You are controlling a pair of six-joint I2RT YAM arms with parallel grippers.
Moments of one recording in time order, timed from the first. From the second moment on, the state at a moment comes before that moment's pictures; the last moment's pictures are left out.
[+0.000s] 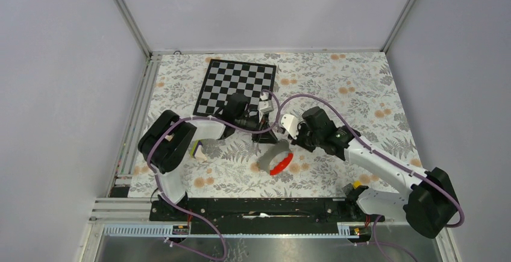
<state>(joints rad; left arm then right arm) -0.60 1.79 0.87 0.37 1.04 0.01 0.68 1.15 0.76 -0.48 -0.13 -0.54</state>
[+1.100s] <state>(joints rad) -0.50 1.68 1.07 -0.06 0.77 0.18 0.68 1.50 0.72 -0.36 0.35 -0.67</state>
